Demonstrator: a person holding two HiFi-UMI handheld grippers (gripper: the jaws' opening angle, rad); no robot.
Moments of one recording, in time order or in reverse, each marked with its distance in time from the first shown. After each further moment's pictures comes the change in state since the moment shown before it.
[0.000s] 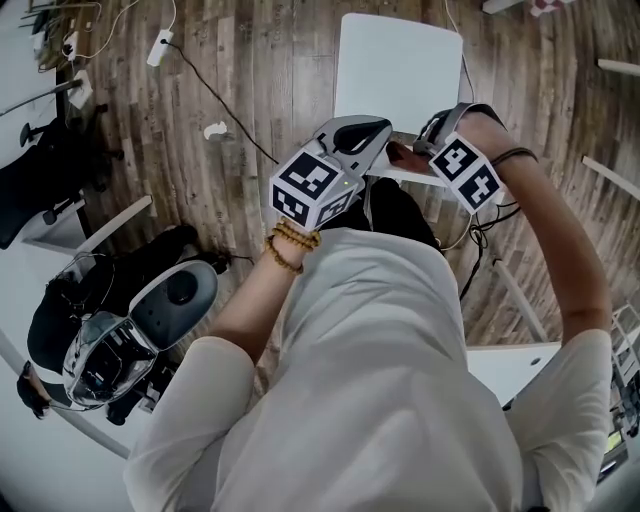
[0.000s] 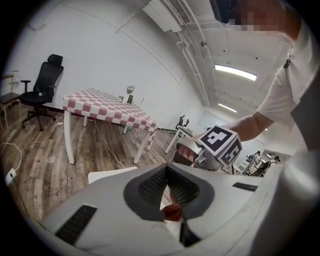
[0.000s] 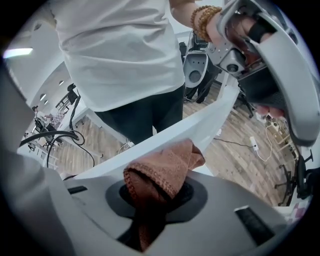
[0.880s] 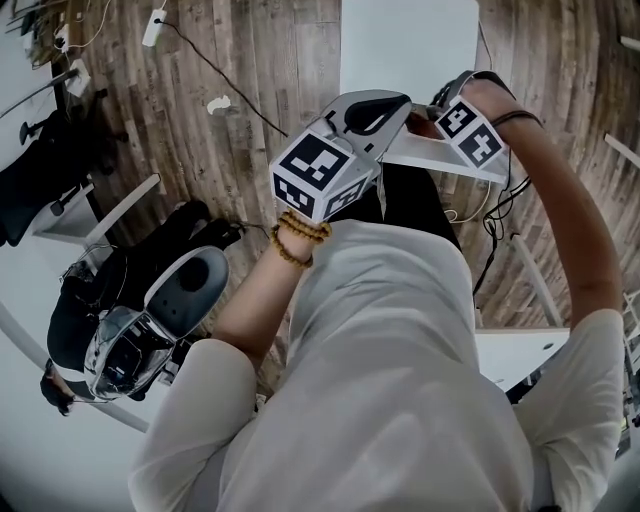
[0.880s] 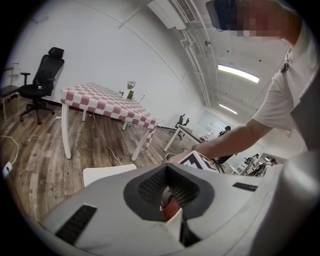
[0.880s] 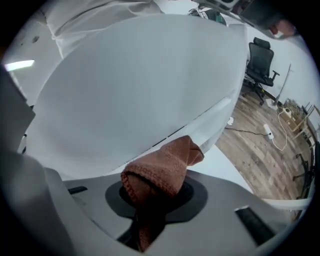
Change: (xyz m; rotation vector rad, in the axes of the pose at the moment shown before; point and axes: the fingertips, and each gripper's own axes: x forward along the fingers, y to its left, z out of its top) left arm 0.028 -0.002 -0.005 -0.035 0.022 -0.016; right arm 0.084 0.009 -0.051 0.037 0.000 0.114
